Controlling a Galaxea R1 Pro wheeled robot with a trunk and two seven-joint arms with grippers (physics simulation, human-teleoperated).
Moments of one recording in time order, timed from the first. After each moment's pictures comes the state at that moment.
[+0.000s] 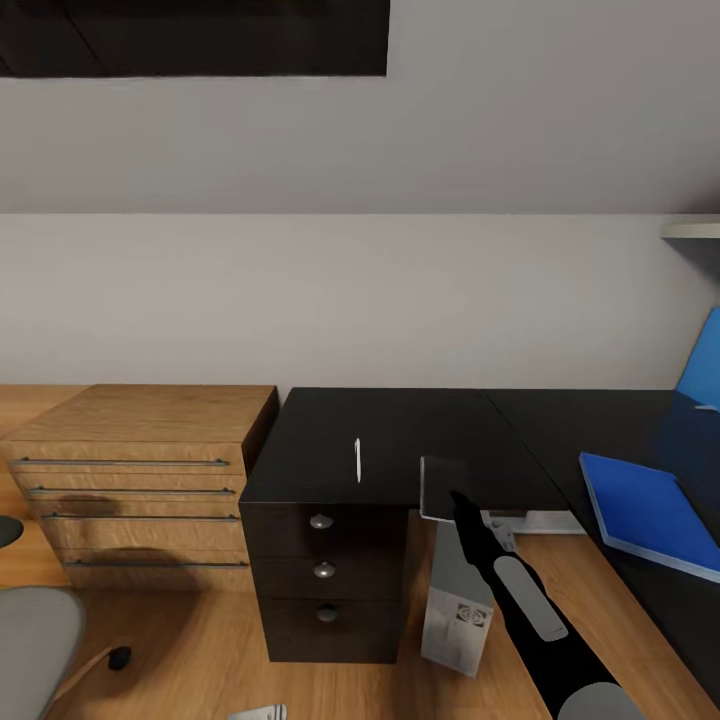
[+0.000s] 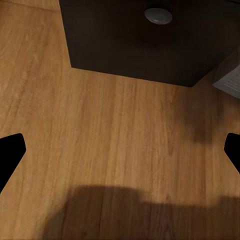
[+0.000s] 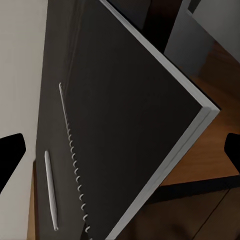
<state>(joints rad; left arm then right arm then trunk) -0.16 0.23 -0.99 -0.97 1.01 -0.11 0.51 -0.47 -0.03 0.15 -0.94 -1.43 -0.02 -0.20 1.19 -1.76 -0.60</state>
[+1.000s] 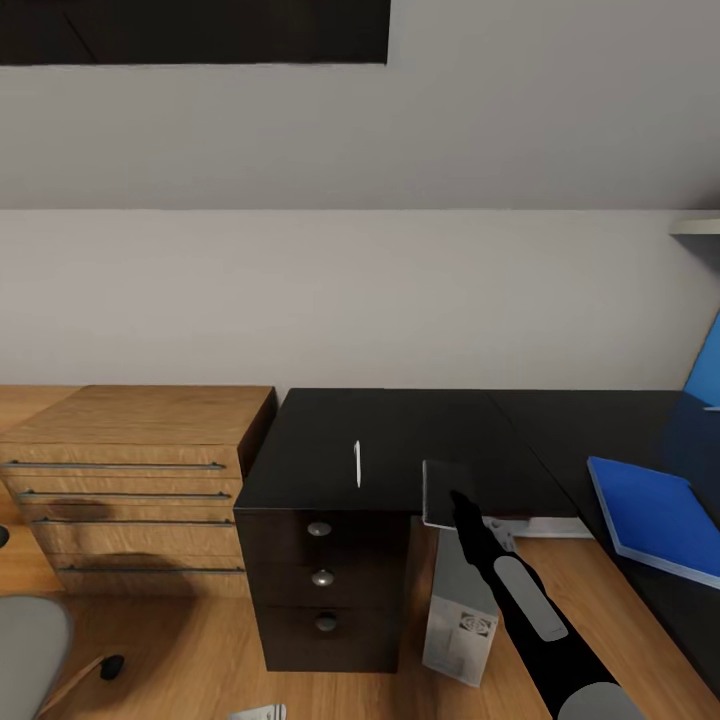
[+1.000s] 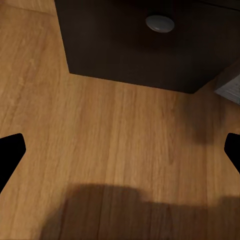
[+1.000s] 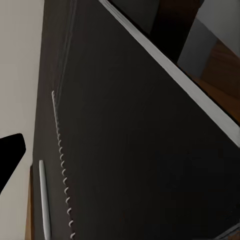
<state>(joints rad) -0.16 0.23 -0.99 -0.97 1.01 -0.11 0.51 -0.47 -0.03 0.15 -0.94 -1.43 -0.02 -0.20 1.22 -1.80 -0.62</state>
